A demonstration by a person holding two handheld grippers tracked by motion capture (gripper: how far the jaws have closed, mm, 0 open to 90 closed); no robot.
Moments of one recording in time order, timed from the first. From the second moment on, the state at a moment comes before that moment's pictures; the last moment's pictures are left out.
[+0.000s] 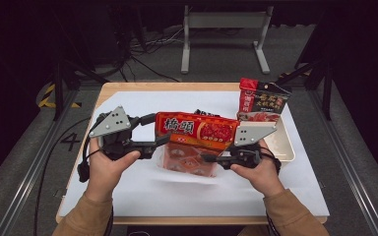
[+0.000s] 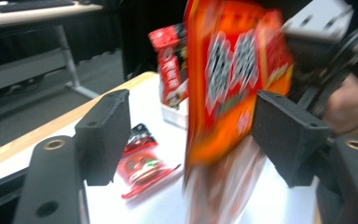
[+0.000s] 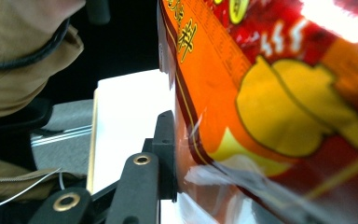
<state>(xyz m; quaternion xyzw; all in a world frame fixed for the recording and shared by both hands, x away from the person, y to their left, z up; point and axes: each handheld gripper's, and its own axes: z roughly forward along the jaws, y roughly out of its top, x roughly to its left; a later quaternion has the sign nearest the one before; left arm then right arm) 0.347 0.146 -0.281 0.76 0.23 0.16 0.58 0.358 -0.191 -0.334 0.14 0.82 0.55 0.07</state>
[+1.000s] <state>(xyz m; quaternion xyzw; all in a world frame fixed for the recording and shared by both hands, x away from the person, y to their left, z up) 0.382 0.193 -0.364 0.78 0.30 0.18 0.52 0.375 -0.259 -0.274 0.23 0.79 0.55 0.14</state>
